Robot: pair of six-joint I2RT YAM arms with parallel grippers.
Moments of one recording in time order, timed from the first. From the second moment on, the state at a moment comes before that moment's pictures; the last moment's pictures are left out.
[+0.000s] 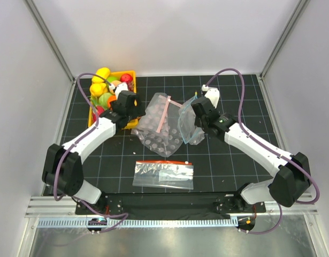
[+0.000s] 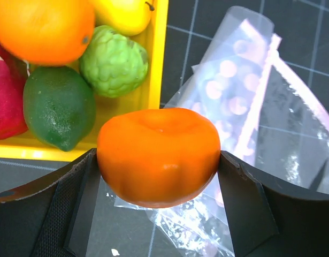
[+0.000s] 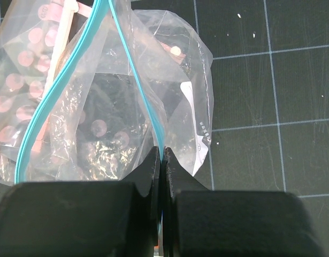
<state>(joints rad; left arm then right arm) -0.44 1.52 1.11 -0.29 -0.36 -0.58 0.65 1.37 1.14 -0.53 0.55 0.55</state>
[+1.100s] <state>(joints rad) -0.81 1.23 0.93 -0.02 -0.25 -0.52 0.66 1.38 1.13 -0.49 0.40 0.50</state>
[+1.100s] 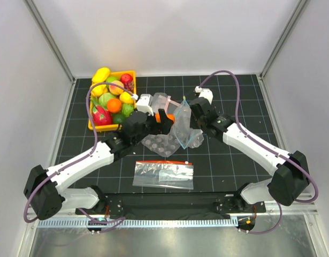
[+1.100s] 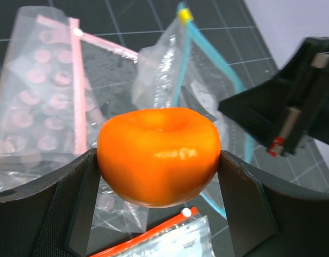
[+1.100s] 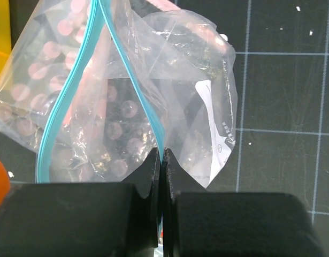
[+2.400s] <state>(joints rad) -0.87 1.54 0.99 0.15 -0.12 -0.50 0.69 1.28 1.04 -0.42 0.35 0.54</state>
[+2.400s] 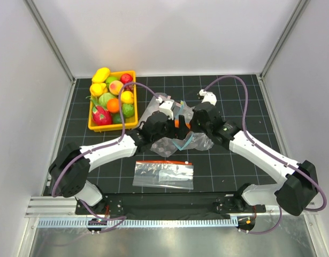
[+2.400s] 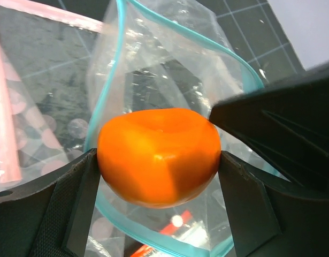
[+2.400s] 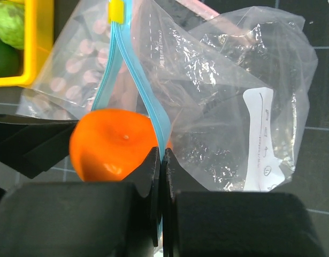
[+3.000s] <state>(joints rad) -0.88 1.46 0.99 0.15 -0.07 -0.49 0.53 1.26 0.96 -0.32 0.09 0.62</state>
